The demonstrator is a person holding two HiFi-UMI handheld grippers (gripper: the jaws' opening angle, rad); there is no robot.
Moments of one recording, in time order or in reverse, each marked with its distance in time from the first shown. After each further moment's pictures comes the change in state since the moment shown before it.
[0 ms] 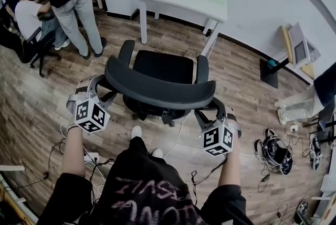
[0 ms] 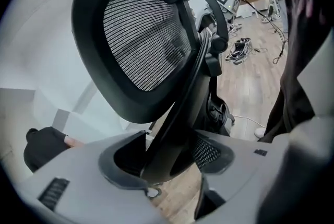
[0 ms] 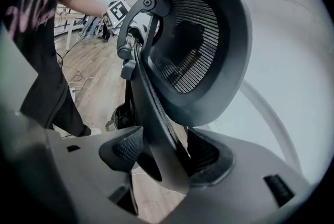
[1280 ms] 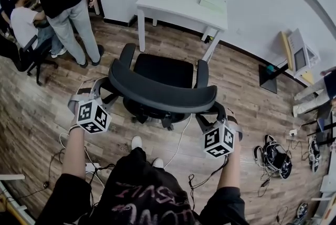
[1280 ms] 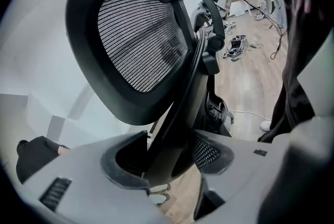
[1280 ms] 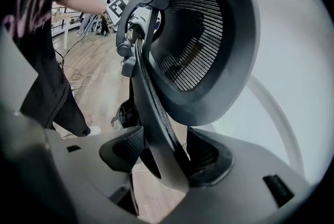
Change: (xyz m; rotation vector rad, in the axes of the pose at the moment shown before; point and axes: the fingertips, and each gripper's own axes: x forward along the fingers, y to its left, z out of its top) left arm 0.057 0.054 -0.010 0.066 -0.027 -0.029; right arm 0.059 -0.035 0.012 0.003 0.082 0.039
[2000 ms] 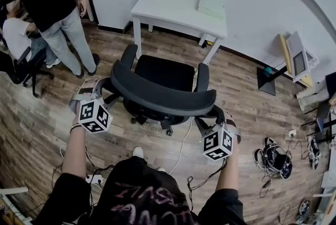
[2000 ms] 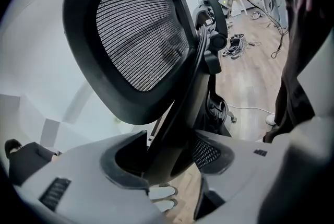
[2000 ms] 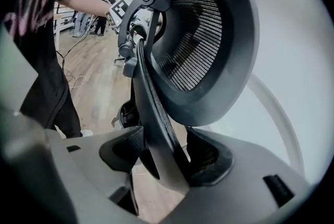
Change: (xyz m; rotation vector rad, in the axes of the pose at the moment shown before) left arm 0.073 0.074 -0.024 0.035 -0.031 -0.029; right arm 0.067 -0.041 0.027 0.037 0.025 -0.026
